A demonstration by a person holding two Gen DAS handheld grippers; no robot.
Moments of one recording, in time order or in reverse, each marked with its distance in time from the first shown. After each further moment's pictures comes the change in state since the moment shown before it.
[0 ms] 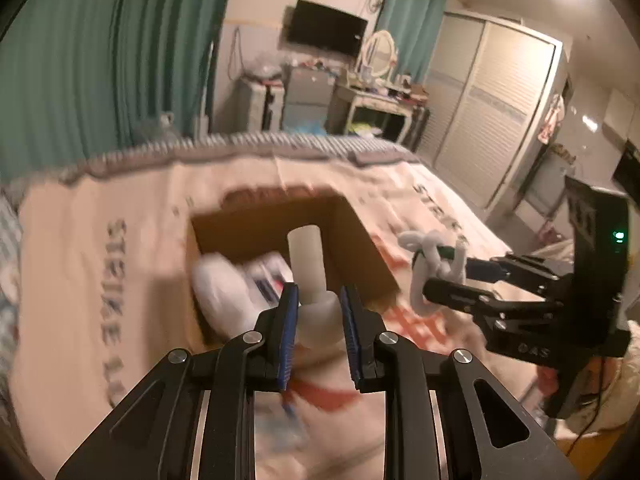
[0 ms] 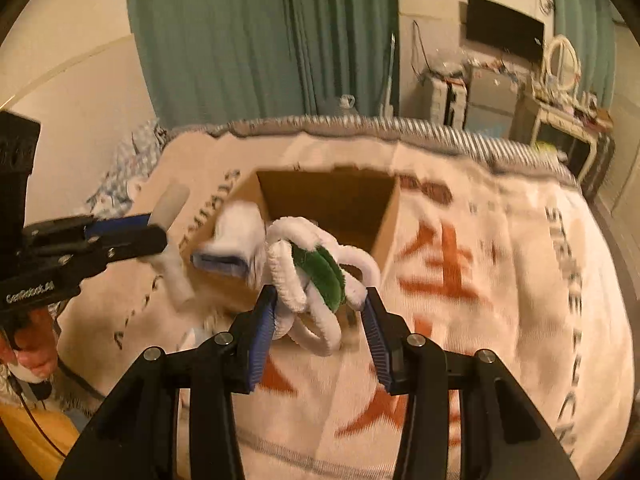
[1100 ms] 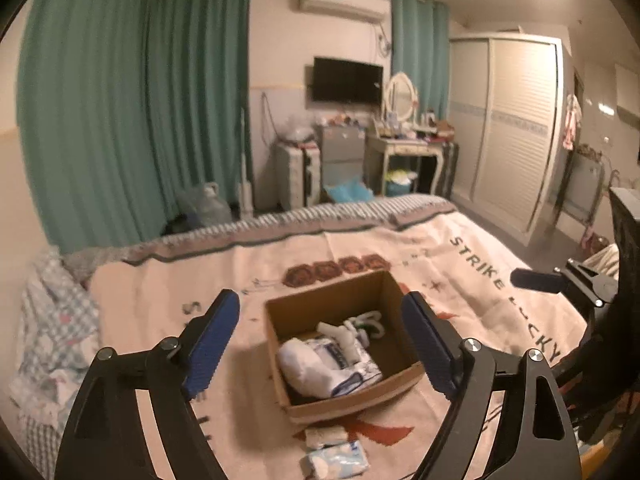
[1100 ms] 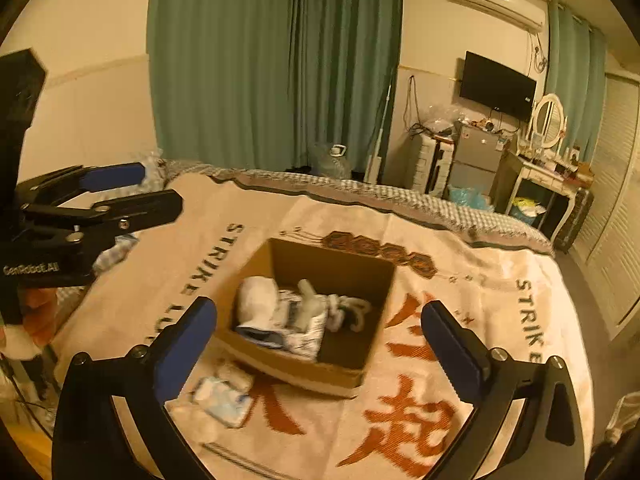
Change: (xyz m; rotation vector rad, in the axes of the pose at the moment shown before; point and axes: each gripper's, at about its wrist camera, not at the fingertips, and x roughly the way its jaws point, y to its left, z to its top) left arm -0.096 -0.002 0.022 0.105 -0.208 0.189; right arm -0.057 0.053 0.040 -0.068 -0.138 -0.091
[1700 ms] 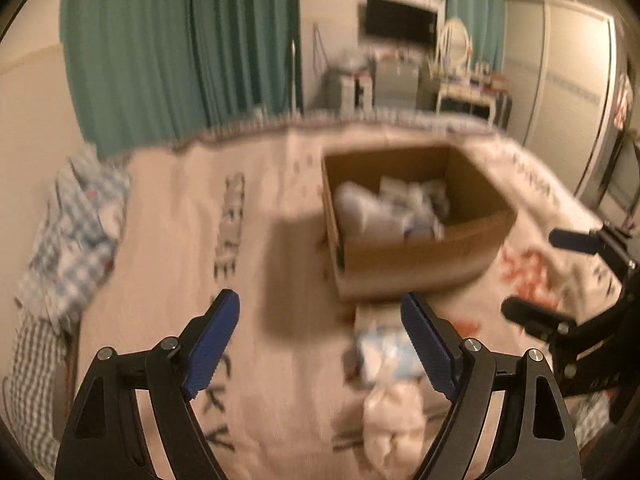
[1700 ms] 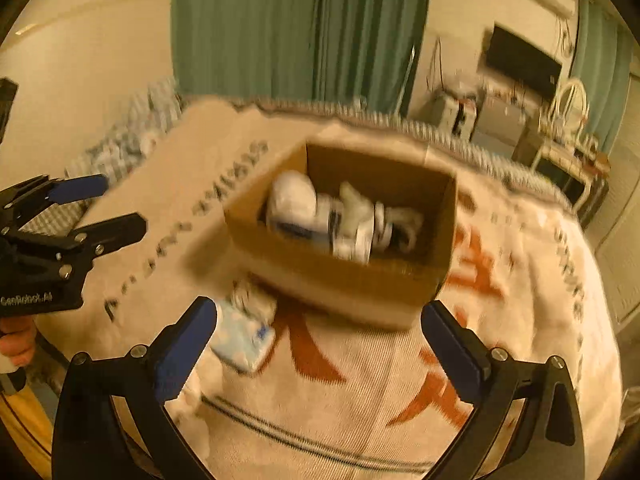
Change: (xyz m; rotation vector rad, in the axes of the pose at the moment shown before) left arm 0.044 0.019 -0.151 -0.088 0.263 0.165; right arm 0.072 0.046 -0.104 -0.060 0.177 0.014
